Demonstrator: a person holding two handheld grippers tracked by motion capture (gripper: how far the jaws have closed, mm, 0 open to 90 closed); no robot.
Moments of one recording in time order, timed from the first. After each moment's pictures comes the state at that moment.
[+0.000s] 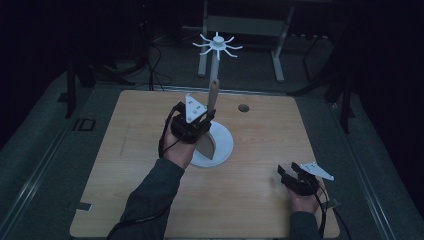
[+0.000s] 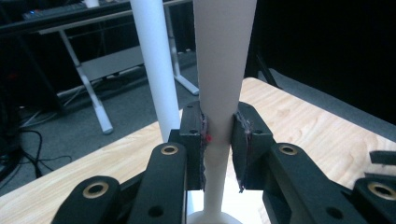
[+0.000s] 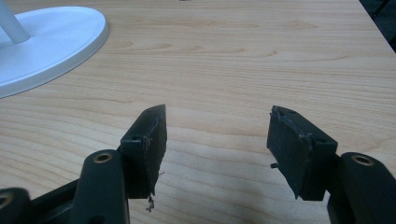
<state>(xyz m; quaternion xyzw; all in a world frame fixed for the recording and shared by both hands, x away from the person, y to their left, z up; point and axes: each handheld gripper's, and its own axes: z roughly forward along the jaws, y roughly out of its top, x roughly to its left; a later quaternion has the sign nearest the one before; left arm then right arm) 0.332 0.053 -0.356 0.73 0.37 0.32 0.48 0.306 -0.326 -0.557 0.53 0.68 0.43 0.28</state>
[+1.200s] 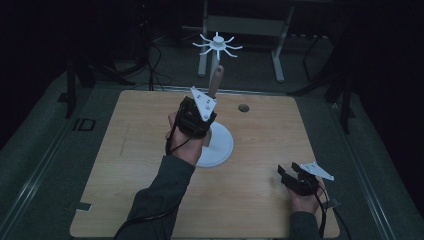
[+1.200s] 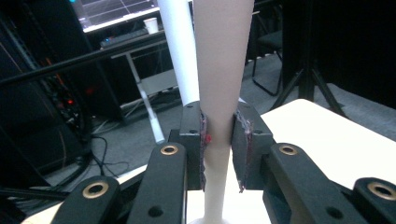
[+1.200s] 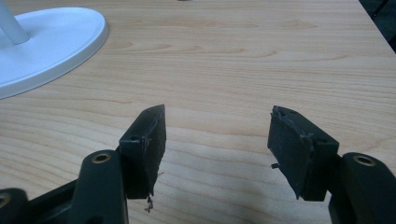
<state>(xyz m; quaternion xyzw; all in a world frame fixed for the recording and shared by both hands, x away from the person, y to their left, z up) 0.322 0.030 -0.330 0.68 0.40 0.43 0.44 0.306 -0.327 -0.557 0.53 0.68 0.43 0.27</state>
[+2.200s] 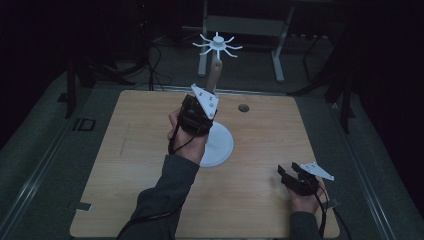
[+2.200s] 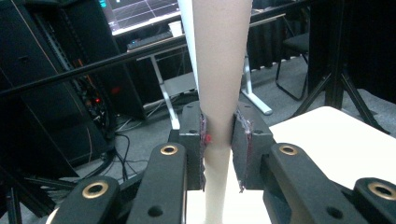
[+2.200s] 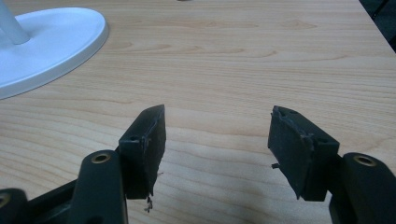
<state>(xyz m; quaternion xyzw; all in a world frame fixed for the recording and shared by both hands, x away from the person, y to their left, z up) 0.321 0.024 -0.322 0.66 0.42 0.45 0.43 0.306 -0.327 -0.557 0.53 0.68 0.43 0.27</state>
